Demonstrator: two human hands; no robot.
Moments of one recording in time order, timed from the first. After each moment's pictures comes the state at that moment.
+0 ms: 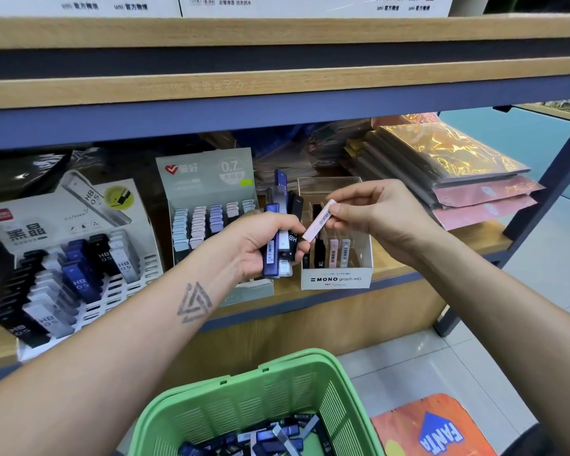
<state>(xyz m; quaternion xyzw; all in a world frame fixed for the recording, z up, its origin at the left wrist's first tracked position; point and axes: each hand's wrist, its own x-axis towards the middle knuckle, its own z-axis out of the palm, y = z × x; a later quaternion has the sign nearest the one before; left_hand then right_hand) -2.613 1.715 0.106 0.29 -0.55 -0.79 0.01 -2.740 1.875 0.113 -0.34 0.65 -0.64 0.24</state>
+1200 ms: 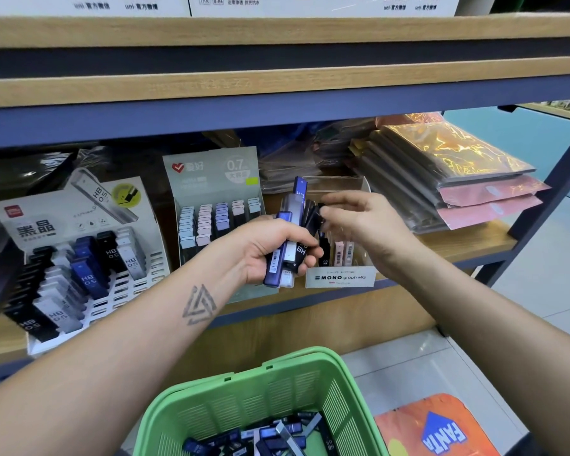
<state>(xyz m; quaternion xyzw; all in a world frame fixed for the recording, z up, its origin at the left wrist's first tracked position) -2.606 1.719 0.103 0.26 -0.58 -0.77 -0.06 -2.723 1.858 0.094 -0.32 0.72 -0.59 0.17</state>
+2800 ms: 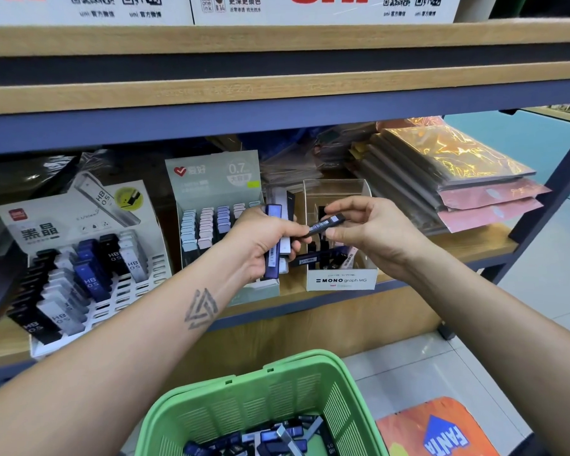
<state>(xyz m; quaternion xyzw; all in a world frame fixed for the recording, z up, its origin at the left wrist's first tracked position) -2.612 1.714 0.101 0.31 -0.60 -0.73 0.13 -2.734 1.865 0.090 -0.31 0.67 -0.63 0.25</state>
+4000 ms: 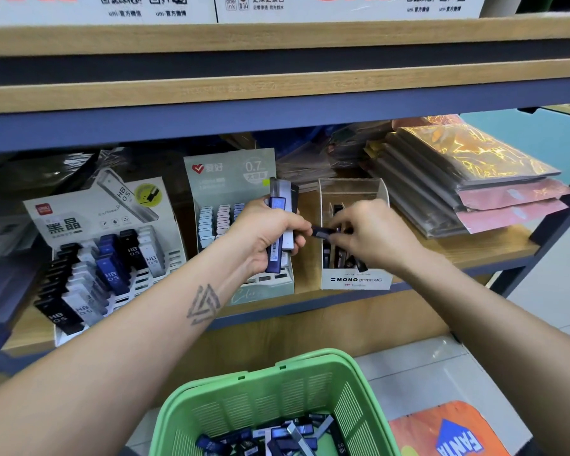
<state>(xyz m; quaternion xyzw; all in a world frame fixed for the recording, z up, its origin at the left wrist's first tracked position) -2.595 1.707 0.113 0.31 -0.60 -0.72 0.16 -2.717 1.844 0.100 -0.49 0.85 -0.18 -0.05</state>
